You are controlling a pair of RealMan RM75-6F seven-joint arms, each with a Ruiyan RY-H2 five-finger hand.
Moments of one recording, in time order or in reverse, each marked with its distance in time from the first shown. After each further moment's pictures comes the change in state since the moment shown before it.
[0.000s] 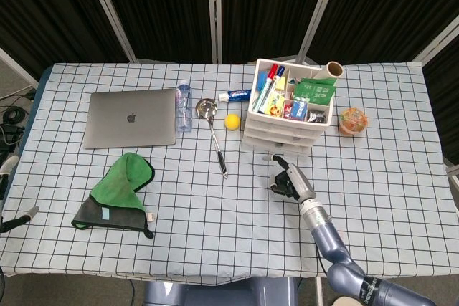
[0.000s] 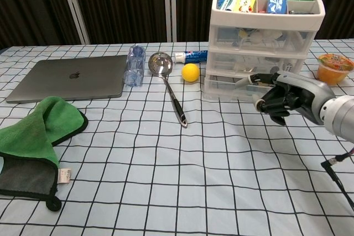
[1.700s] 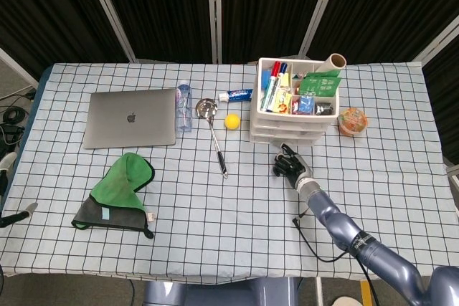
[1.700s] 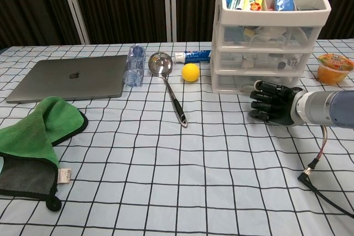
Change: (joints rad) left arm -0.020 -0.006 -0.018 0.034 -0.044 -0.046 -0.035; right arm 0.192 -0.075 0.204 0.374 0.553 -0.495 0.673
